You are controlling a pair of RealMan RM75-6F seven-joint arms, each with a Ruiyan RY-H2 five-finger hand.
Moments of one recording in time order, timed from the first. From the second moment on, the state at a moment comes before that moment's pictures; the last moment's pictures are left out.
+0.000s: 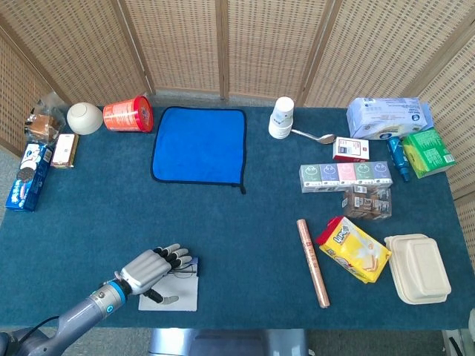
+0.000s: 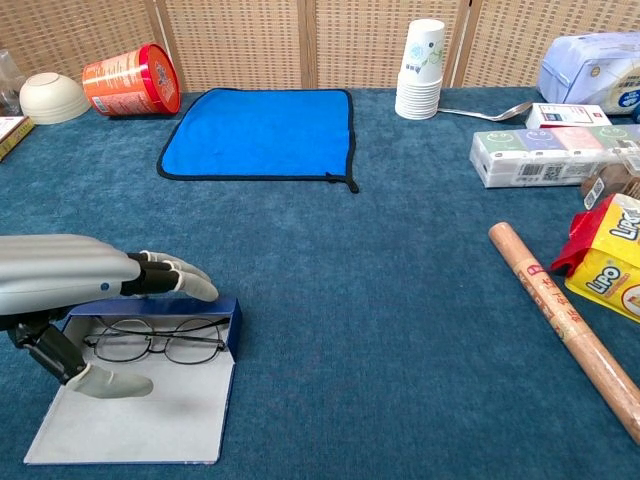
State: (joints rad) left arm -0.70 -1.25 0.15 -1.92 1.24 0.84 0.42; right arm -0.32 -1.04 0.03 -1.70 -1.66 1.95 0.19
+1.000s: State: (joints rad) left arm -0.86 -1.30 0.12 -1.94 1.01 0.77 0.62; right arm -0.34 -1.04 0.03 -1.68 -1.64 1.98 0.23
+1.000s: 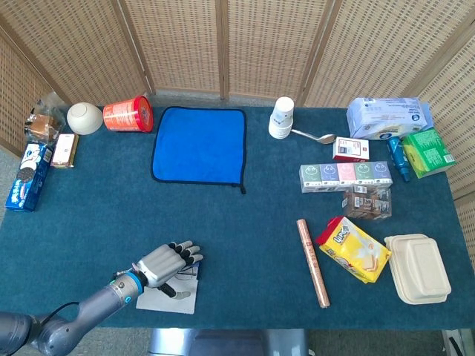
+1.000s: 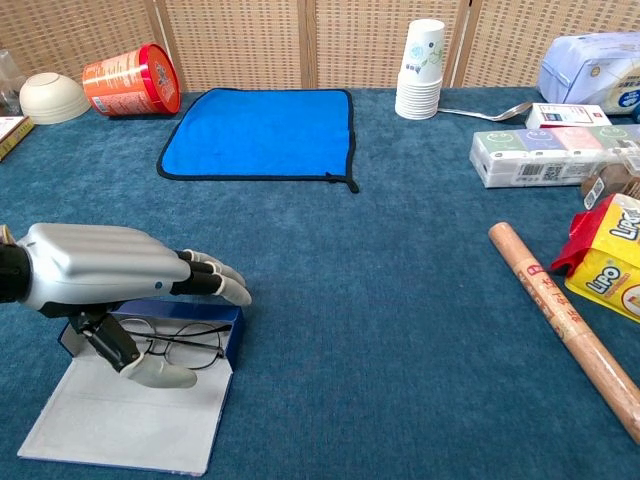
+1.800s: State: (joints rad) left arm -0.79 -1.24 0.20 -2.01 1.06 0.85 0.56; right arm -0.34 -1.04 0.03 -1.67 -1.65 1.98 0.23
